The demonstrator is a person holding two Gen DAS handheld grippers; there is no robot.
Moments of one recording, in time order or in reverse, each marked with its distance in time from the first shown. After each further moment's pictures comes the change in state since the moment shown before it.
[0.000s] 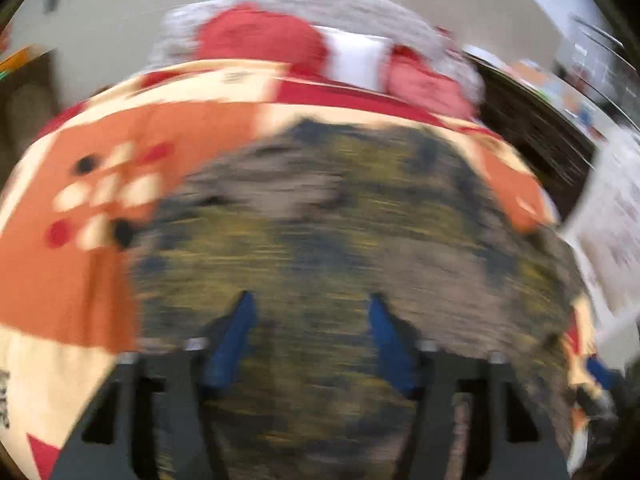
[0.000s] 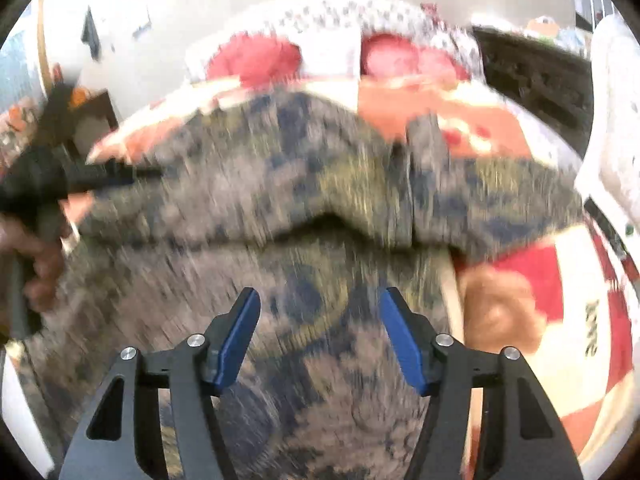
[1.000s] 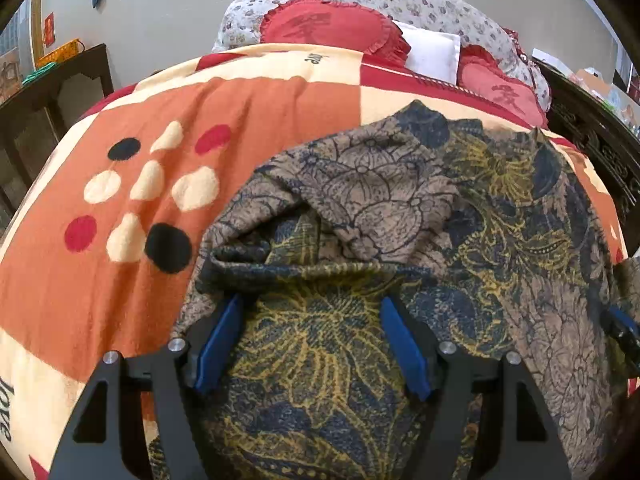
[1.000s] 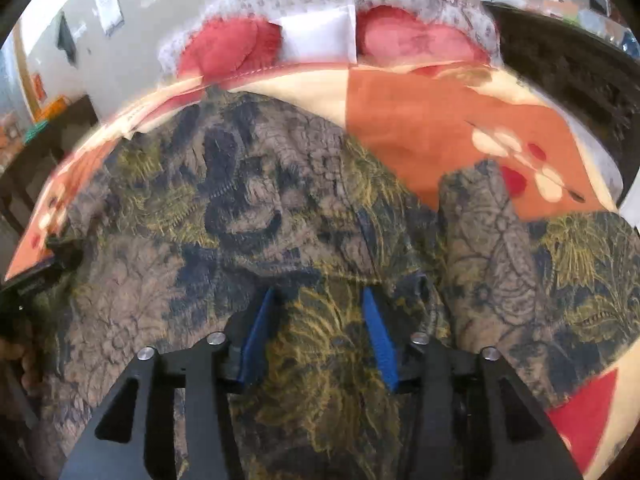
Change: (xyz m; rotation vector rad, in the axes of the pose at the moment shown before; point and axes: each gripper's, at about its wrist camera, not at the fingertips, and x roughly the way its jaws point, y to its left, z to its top) left arm 0.052 0.015 0.011 -0.037 -0.014 0.201; right arm 0.131 -0.045 0.068 0.045 0.121 0.001
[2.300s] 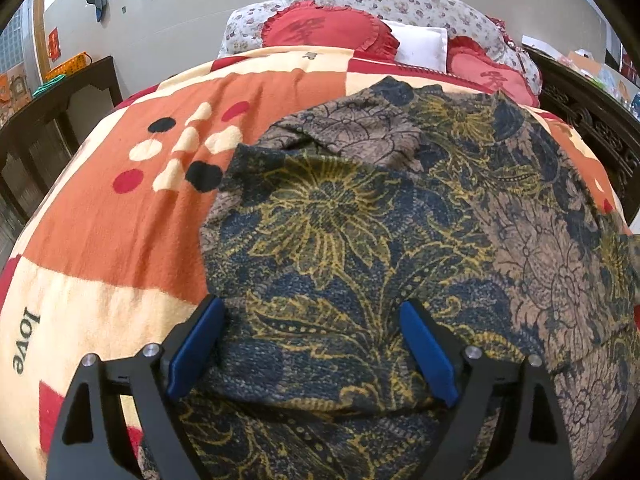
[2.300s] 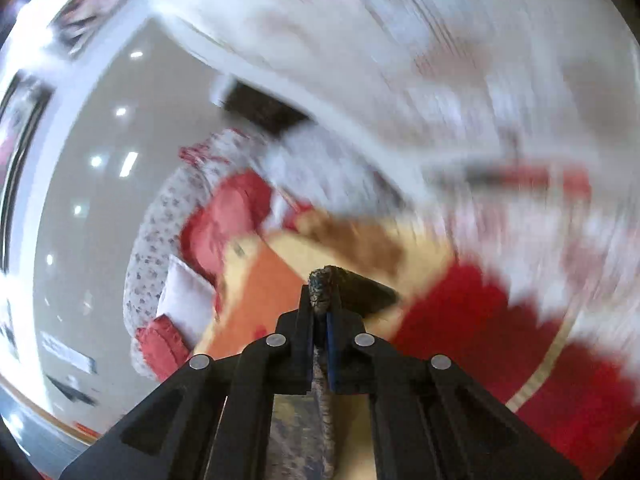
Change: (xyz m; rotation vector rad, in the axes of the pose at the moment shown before) left arm -0.043 -0.007 -0.058 0.039 -0.020 0.039; right arm -0.187 -0.383 -0.003 0.938 -0.456 0.012
